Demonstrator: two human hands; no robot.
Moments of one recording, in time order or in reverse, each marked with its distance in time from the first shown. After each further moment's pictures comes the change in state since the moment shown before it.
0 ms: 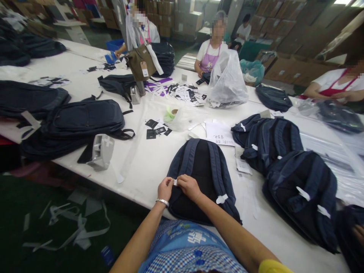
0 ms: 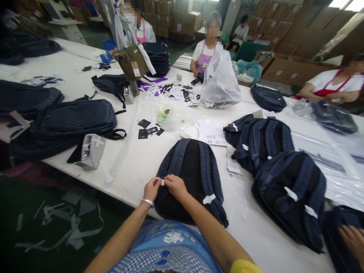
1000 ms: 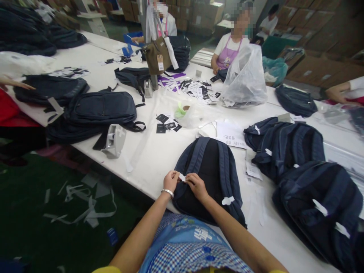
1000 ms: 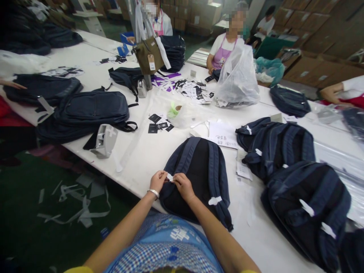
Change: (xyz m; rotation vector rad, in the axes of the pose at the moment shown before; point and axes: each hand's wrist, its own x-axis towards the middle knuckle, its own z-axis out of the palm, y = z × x) left_hand 0.010 -0.011 0.008 -0.238 0.019 -0.159; right_hand -0.014 0.004 0.021 0.456 0.189 0.230
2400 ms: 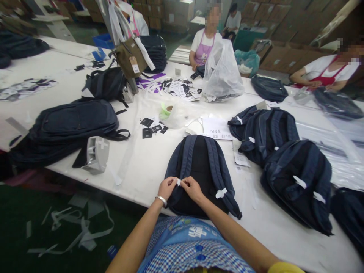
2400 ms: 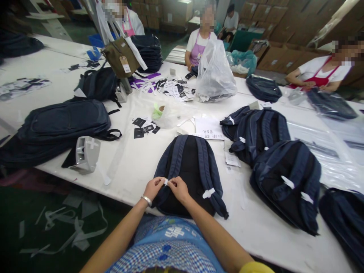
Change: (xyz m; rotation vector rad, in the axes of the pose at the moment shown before) left_hand -0.010 0.015 -0.003 0.113 -0.336 0.093; right_hand -0.015 -0.002 0.000 -0.039 0.074 0.433
